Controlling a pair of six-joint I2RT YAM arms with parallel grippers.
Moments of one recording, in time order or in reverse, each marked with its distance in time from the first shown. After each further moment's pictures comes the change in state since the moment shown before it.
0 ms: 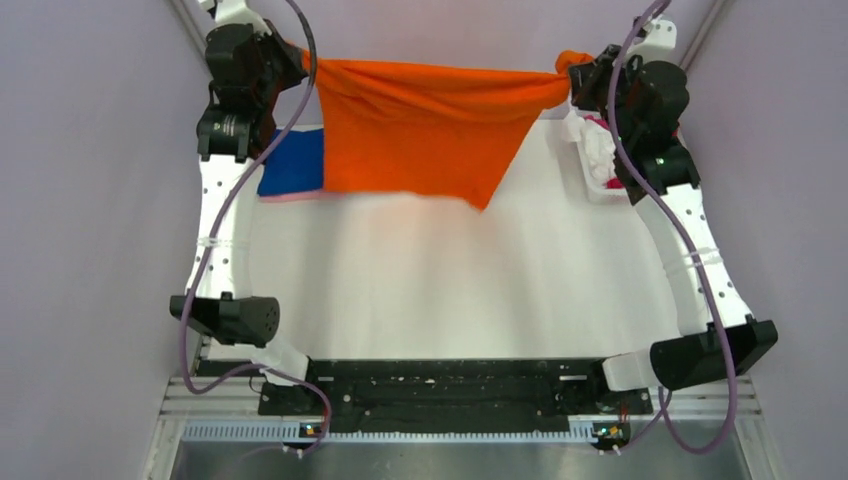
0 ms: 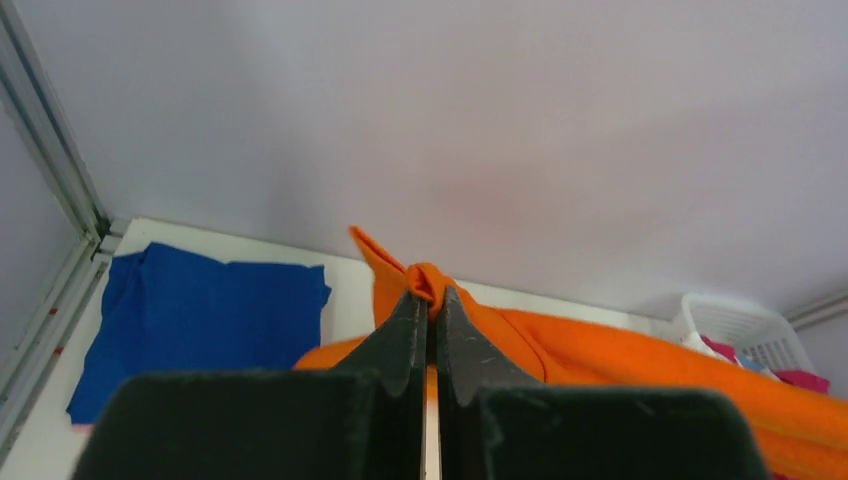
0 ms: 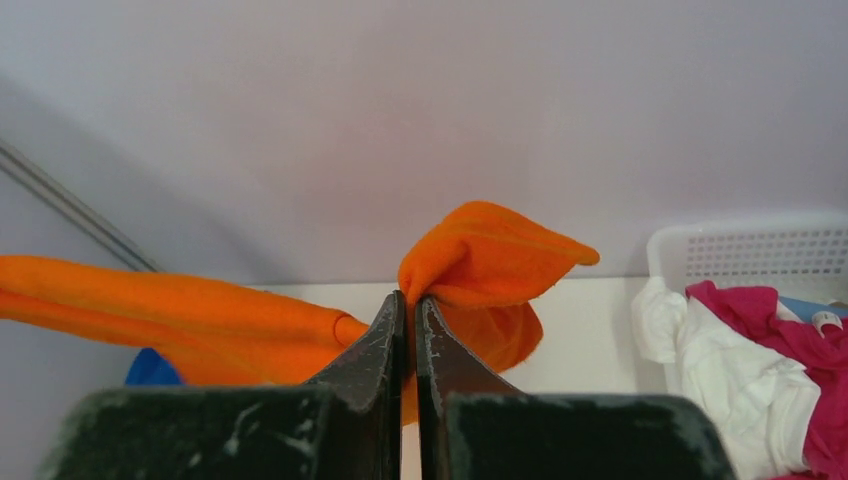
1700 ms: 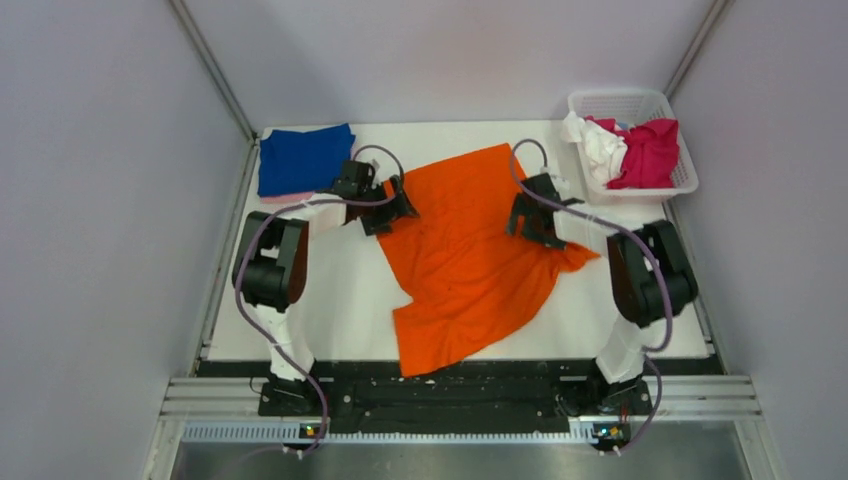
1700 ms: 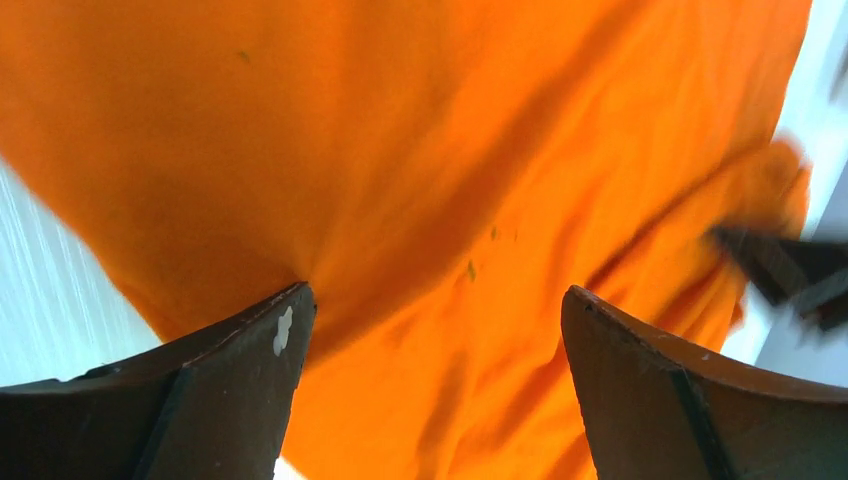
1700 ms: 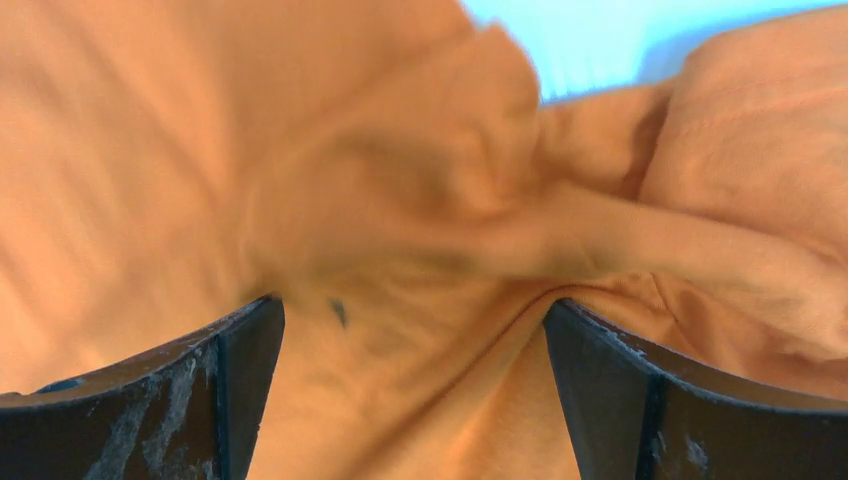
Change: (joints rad) left arm -0.149 0.351 -0.793 0.299 0.456 -0.232; right arm 0.148 0.279 -0.684 -0.159 0.251 0.325
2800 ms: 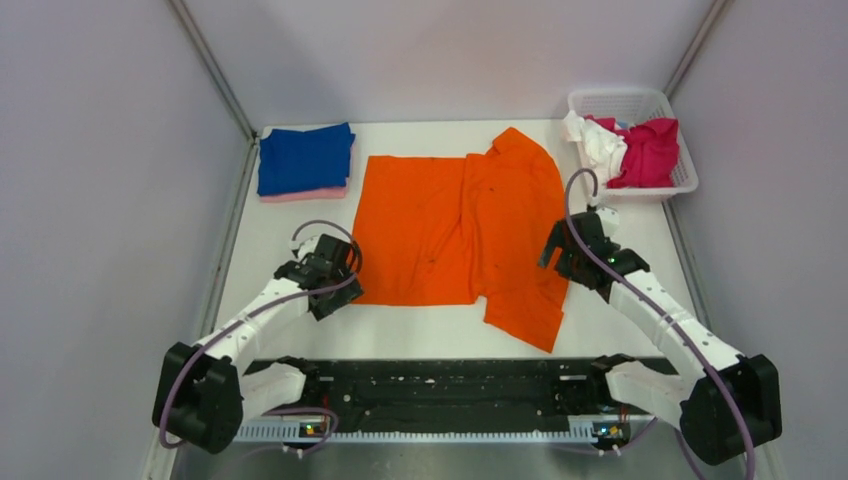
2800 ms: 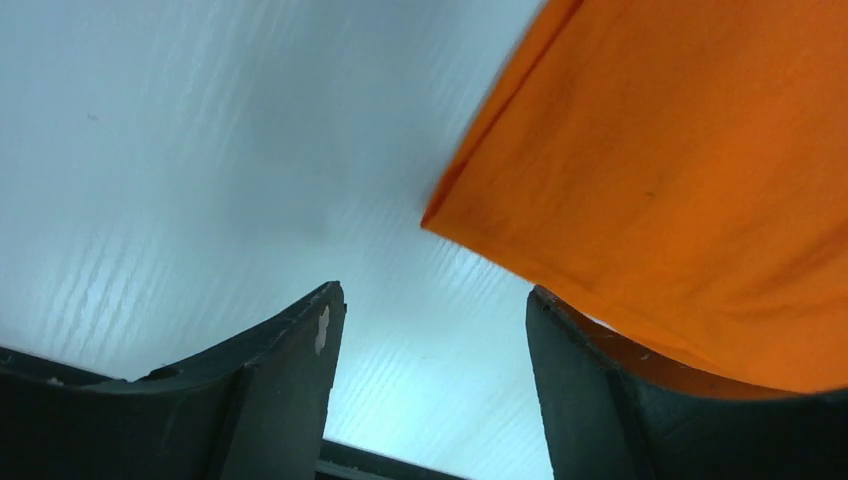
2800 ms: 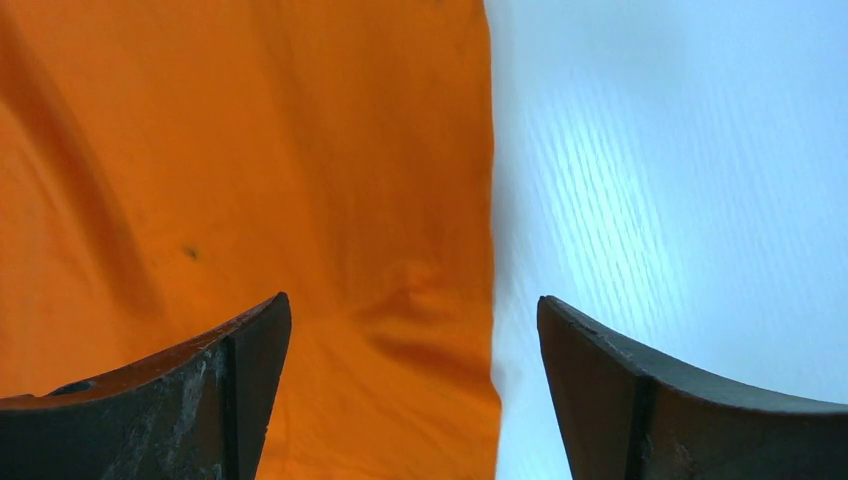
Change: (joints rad) left arm -0.138 -0.903 -0.710 -0.488 -0.622 -0.287; right arm -0.023 -0.605 -0.205 -0.225 0.079 0.024
